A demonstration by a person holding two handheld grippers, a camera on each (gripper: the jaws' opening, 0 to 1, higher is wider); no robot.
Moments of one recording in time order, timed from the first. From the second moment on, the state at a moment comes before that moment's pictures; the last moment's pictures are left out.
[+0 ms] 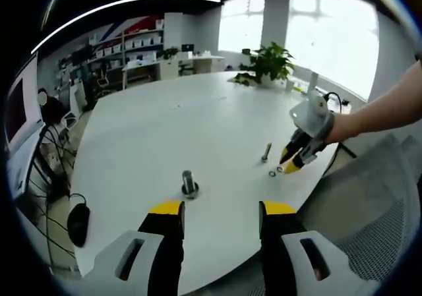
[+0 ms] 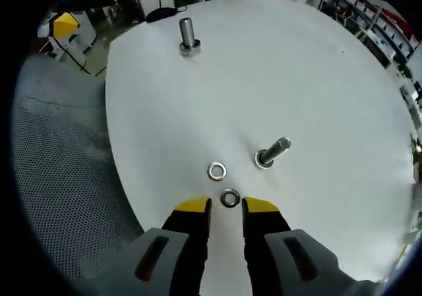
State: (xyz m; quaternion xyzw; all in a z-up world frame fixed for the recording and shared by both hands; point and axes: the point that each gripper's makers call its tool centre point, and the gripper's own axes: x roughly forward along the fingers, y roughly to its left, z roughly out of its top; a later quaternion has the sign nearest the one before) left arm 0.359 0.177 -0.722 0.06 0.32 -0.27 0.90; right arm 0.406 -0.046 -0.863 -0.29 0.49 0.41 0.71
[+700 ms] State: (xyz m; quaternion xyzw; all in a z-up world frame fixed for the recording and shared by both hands) left arm 0.359 0.177 -0.724 0.05 0.33 -0.27 0.90; right arm 0.413 -0.045 -0.869 -0.30 0.50 0.42 0.70
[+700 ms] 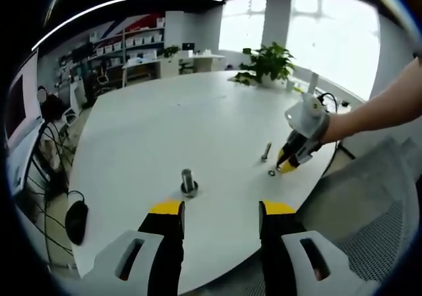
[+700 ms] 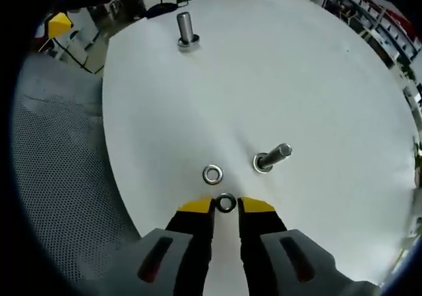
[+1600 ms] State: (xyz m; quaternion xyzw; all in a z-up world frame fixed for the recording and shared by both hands) left arm 0.358 0.177 -0.725 0.04 0.33 -0.27 0.90; right arm 0.407 -0.052 -0.869 -0.34 0.50 0.44 0.66
